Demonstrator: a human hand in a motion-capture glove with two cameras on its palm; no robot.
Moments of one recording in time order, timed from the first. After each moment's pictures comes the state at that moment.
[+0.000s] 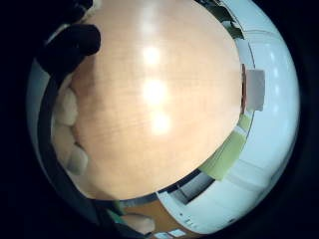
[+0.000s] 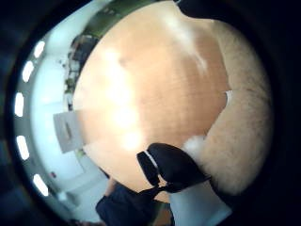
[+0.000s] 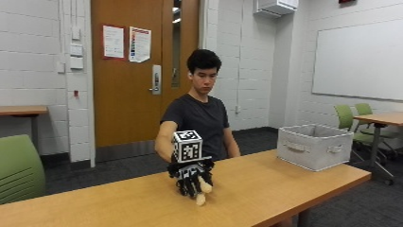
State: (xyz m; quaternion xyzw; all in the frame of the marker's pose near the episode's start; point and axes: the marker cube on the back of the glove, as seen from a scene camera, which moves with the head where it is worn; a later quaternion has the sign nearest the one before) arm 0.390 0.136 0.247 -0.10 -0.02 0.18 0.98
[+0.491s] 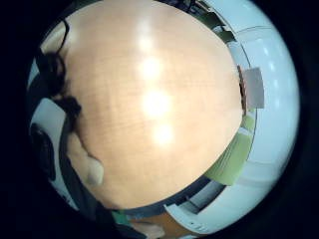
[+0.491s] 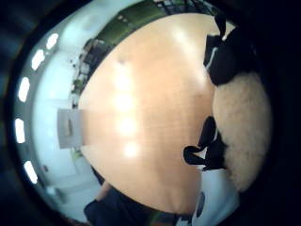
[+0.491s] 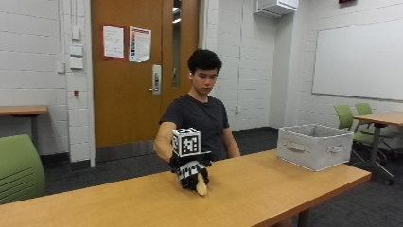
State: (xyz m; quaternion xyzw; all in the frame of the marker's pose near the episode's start) arm 0.381 0.145 0.242 -0.01 -0.01 0.17 0.99
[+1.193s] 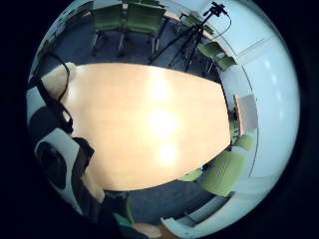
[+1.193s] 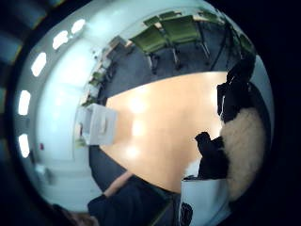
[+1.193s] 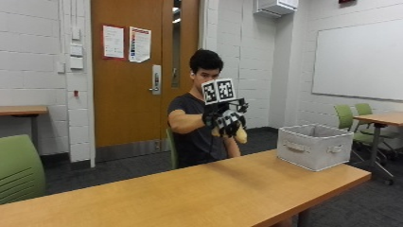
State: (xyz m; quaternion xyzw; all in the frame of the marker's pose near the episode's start) arm 0.273 0.068 0.063 0.10 -0.03 0.07 0.99
